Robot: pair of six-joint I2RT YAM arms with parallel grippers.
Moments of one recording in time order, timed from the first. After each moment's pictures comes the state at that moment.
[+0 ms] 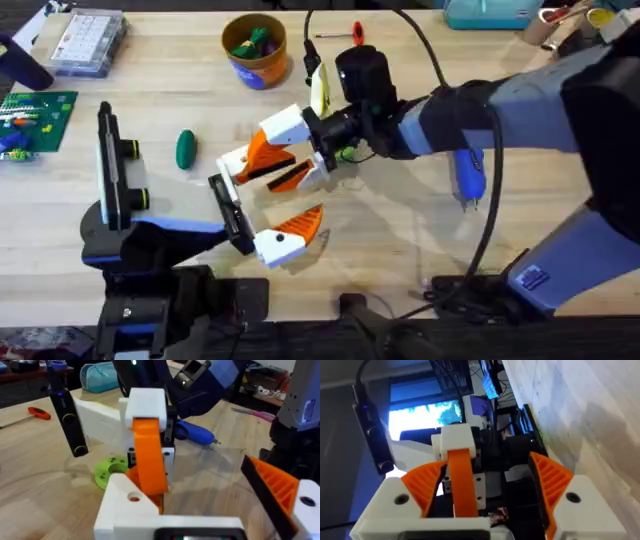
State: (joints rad) left arm 0.06 0.00 0.01 -0.13 1.18 -0.07; right arm 0.65 1.90 0.91 0.51 -1.33 1.24
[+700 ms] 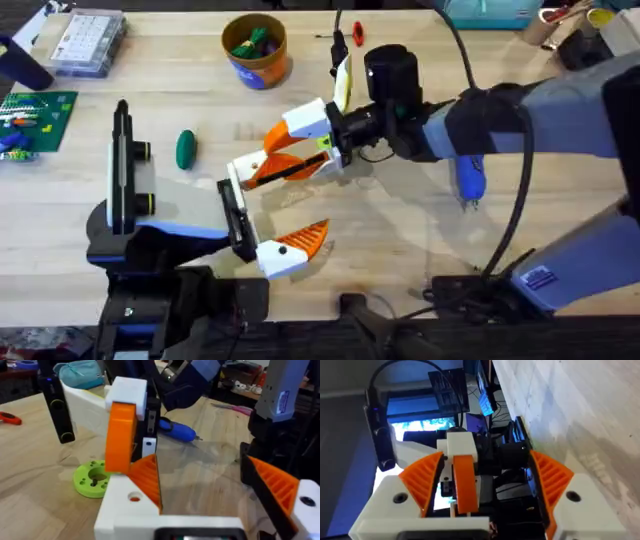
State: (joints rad) left arm 0.03 0.00 0.01 -0.13 1.23 -0.06; right arm 0.57 1.83 0.81 0.56 -1.29 1.18
